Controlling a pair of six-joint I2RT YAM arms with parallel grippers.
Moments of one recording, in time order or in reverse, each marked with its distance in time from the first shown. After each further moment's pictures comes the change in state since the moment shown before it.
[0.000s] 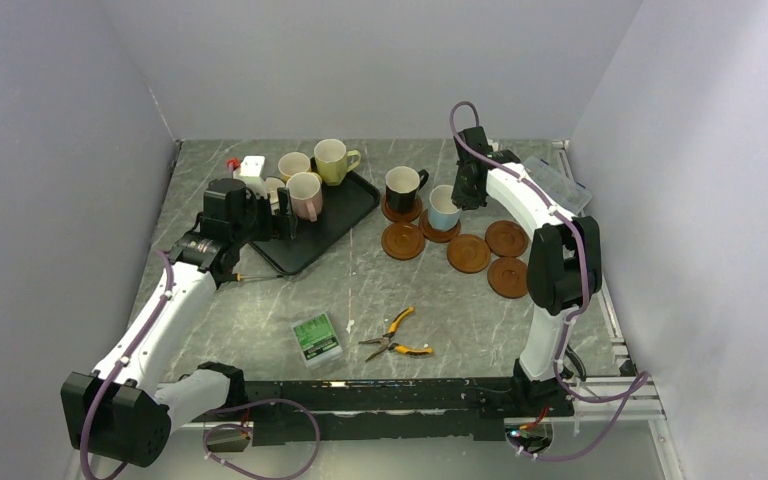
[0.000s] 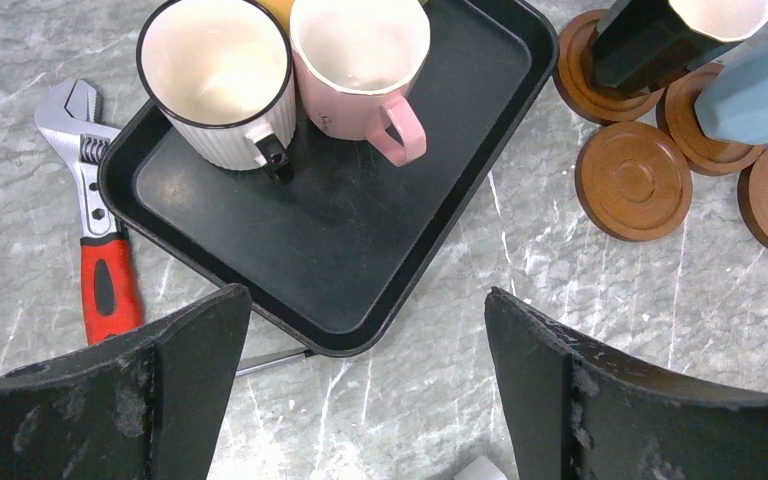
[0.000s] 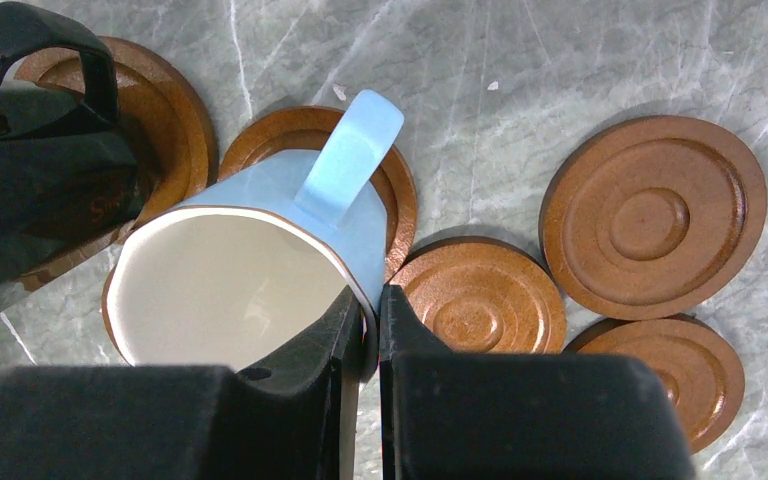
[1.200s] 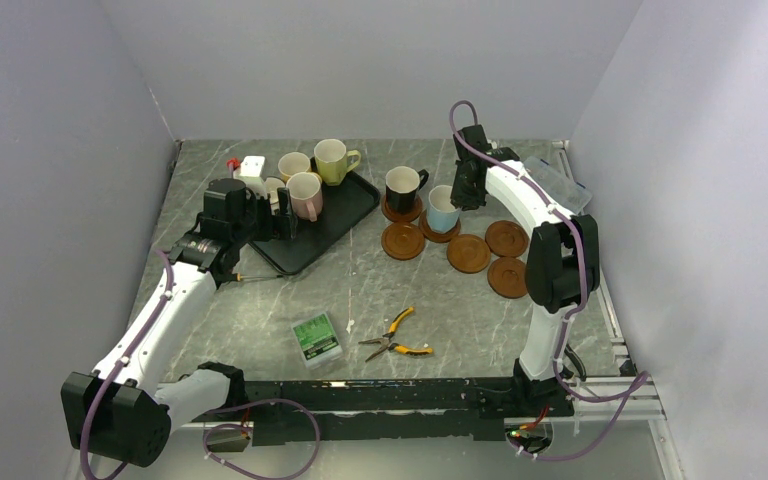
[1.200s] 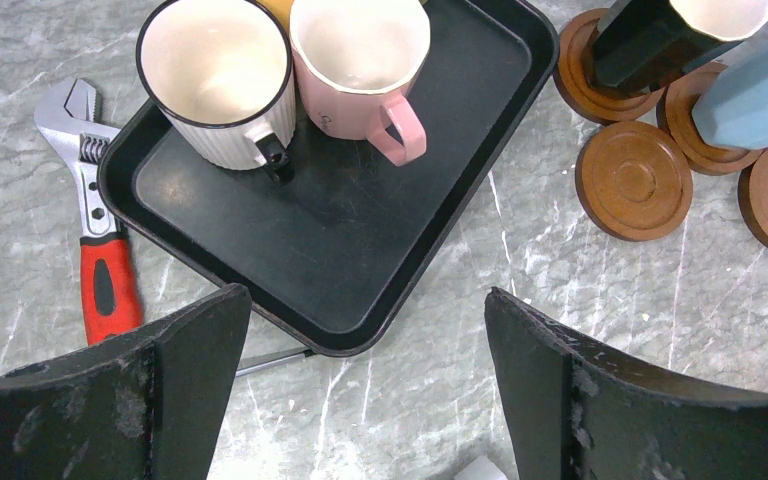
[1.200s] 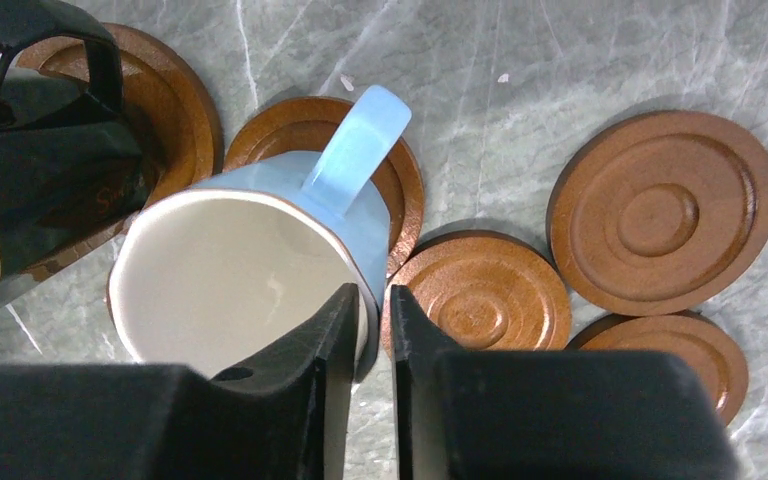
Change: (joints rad) left arm 0.000 0.000 -0.001 0.000 0.000 0.000; right arm -0.001 0.020 0.032 -0.040 -0.023 -0.004
